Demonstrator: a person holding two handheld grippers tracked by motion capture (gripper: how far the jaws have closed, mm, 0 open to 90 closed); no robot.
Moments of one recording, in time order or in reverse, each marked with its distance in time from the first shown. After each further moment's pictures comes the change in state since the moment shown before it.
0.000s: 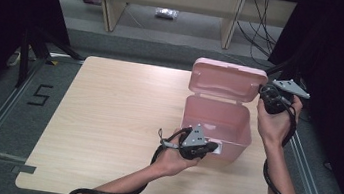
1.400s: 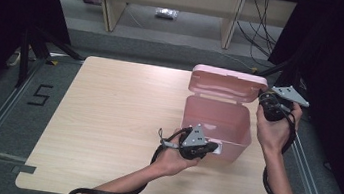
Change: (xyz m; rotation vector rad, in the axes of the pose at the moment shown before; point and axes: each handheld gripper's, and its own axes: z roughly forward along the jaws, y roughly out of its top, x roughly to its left) left arm 0.000 0.000 0.000 0.005 -0.003 0.005; right arm 0.005 -0.012 -0.014 -0.021 -0.010 -0.018
